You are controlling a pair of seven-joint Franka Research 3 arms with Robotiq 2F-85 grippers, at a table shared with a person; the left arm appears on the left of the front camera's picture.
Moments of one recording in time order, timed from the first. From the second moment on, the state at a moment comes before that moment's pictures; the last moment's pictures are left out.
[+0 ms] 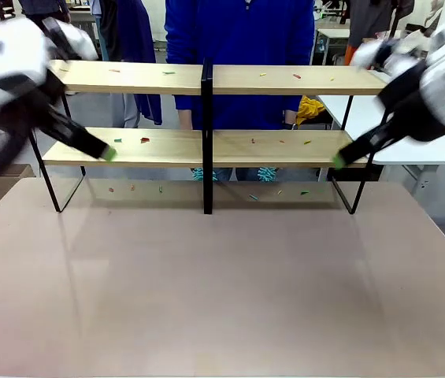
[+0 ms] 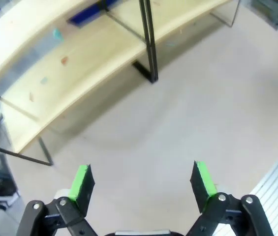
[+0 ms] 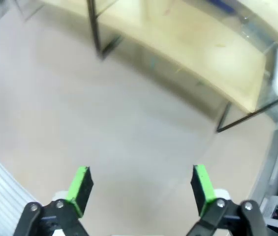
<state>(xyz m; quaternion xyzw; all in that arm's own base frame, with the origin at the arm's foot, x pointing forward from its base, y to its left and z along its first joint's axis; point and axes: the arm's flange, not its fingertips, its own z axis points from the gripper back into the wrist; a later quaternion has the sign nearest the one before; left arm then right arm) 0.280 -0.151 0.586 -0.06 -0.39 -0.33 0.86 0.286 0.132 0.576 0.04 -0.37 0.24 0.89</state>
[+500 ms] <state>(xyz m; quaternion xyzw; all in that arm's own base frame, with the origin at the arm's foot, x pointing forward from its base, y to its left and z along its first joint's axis) 0.288 -0.147 0.604 -0.12 -0.40 -0.26 0.87 0.302 0.123 0.578 0.08 -0.35 0.15 0.92</state>
